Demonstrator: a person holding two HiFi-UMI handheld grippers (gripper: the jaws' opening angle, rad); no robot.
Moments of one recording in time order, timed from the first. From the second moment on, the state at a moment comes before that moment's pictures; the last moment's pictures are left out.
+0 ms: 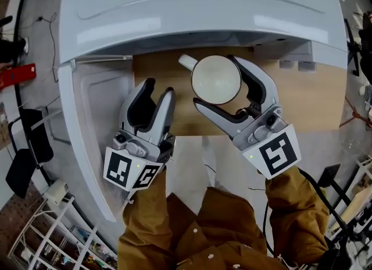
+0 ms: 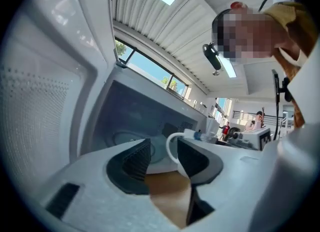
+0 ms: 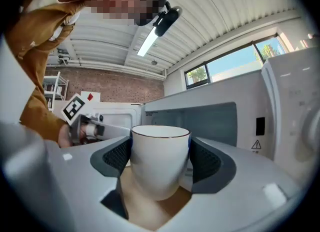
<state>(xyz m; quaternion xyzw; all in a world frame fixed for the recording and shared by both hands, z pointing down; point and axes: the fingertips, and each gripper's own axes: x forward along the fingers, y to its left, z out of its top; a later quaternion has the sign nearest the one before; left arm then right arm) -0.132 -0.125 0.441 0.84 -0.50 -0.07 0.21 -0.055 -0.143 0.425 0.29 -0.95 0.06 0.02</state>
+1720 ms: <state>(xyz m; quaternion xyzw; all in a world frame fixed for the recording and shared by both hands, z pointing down) -0.086 -0.122 0.273 0.86 -0.51 -0.05 0.09 0.049 -0.105 0.258 0.33 -0.94 0.05 -0.04</state>
